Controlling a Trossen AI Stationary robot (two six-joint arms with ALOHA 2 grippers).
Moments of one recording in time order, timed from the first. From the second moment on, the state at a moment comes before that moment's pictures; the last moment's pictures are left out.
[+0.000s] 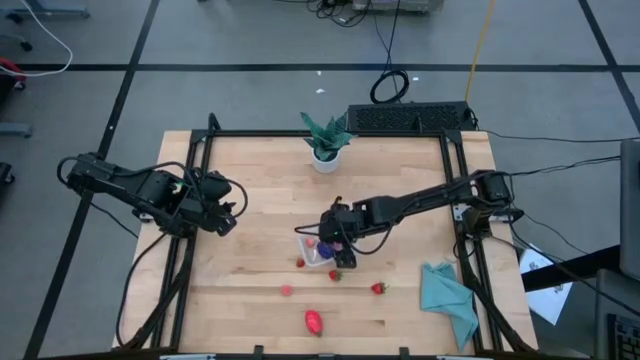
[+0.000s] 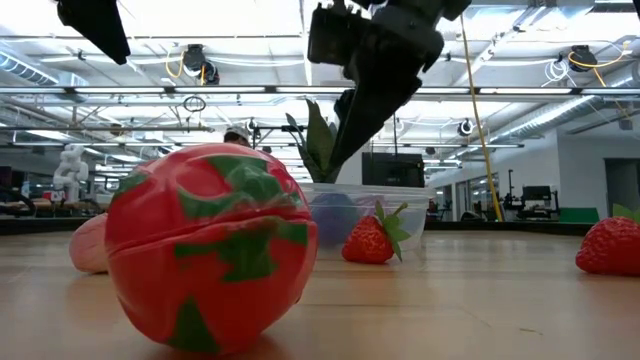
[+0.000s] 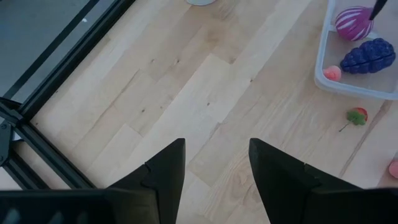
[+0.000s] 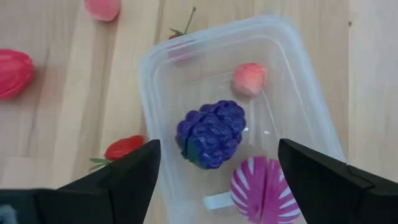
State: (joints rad) left arm -0.34 1.04 1.17 -1.40 -0.52 -0.88; right arm 0.13 1.84 1.34 -0.57 -0.04 0.07
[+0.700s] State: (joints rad) left arm -0.36 1.10 1.17 -1.34 -0.46 -0.87; right arm 0.14 1.82 1.43 -0.67 -0.05 0.08
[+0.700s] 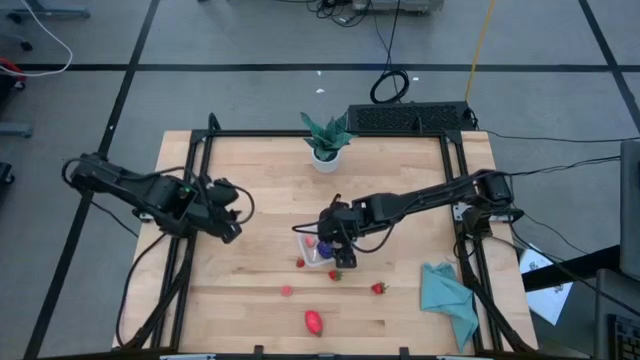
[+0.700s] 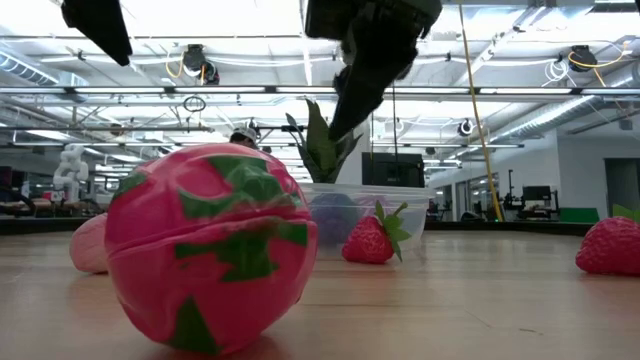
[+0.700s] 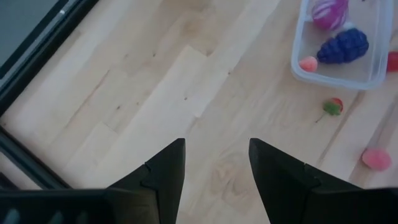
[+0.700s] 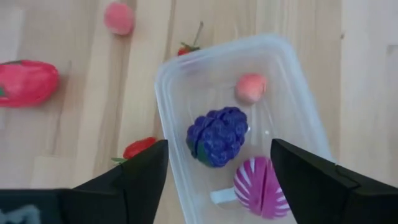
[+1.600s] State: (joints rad) left arm -0.50 1.30 1.17 -1.32 -0.45 -0.93; right arm 0.30 1.59 1.38 -1.02 -0.05 0.56
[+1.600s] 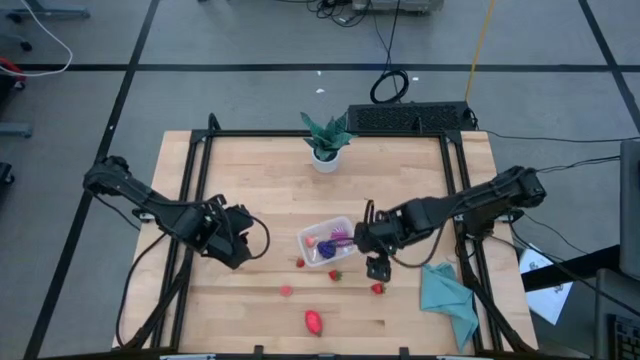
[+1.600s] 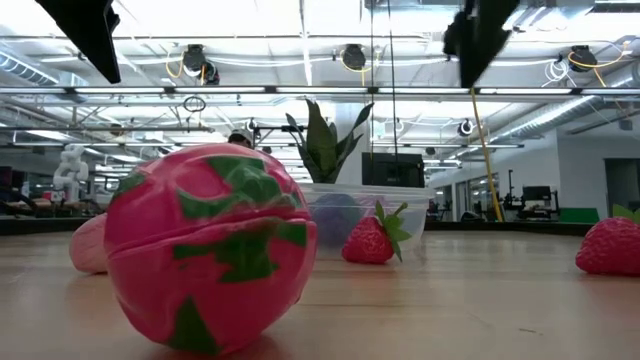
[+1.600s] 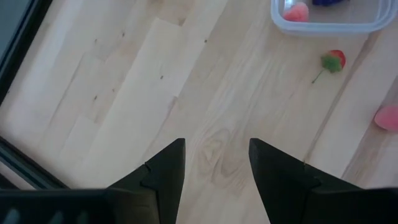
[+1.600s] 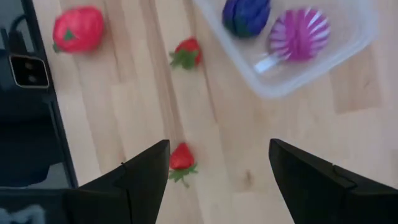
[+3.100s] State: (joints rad) left arm -0.50 1.30 1.17 -1.29 -0.44 -0.95; right arm 0.59 1.59 1.12 -0.74 -0.05 1.07
